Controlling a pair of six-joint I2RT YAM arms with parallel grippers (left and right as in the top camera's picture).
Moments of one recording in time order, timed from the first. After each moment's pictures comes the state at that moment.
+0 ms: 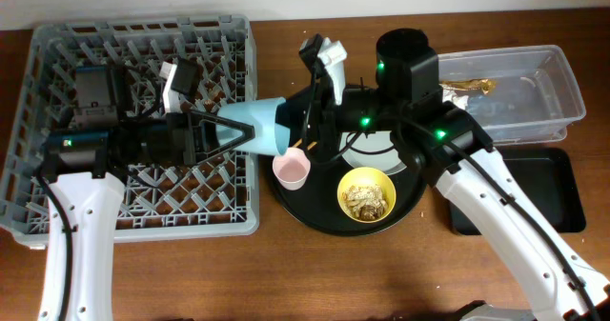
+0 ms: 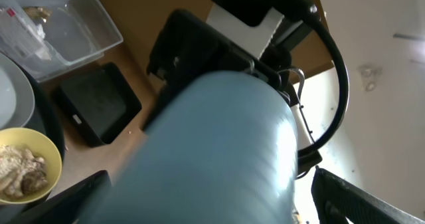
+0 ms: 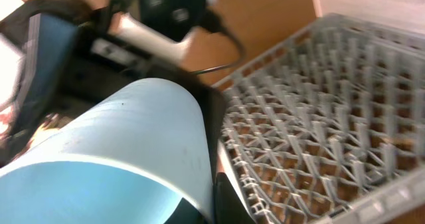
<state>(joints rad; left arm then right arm) 0.06 1.40 1.42 -1.02 1.56 -0.07 0.47 1.49 1.44 -0.31 -0.99 0.20</state>
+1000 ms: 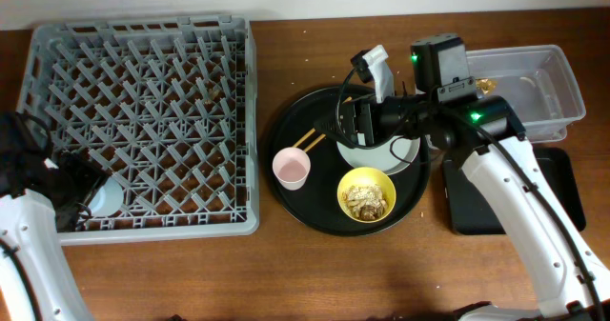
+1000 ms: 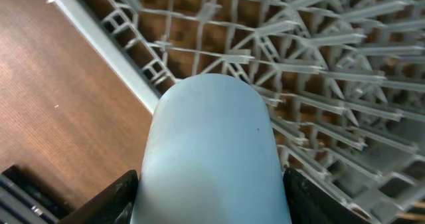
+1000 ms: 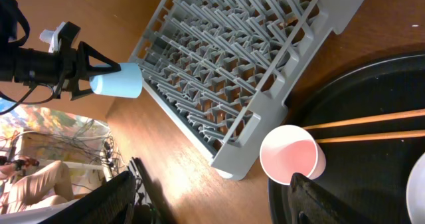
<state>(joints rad) 0.52 1.39 1.38 -1.27 0.03 -0.47 0.29 1.49 1.44 -0.76 -0.81 0.17</state>
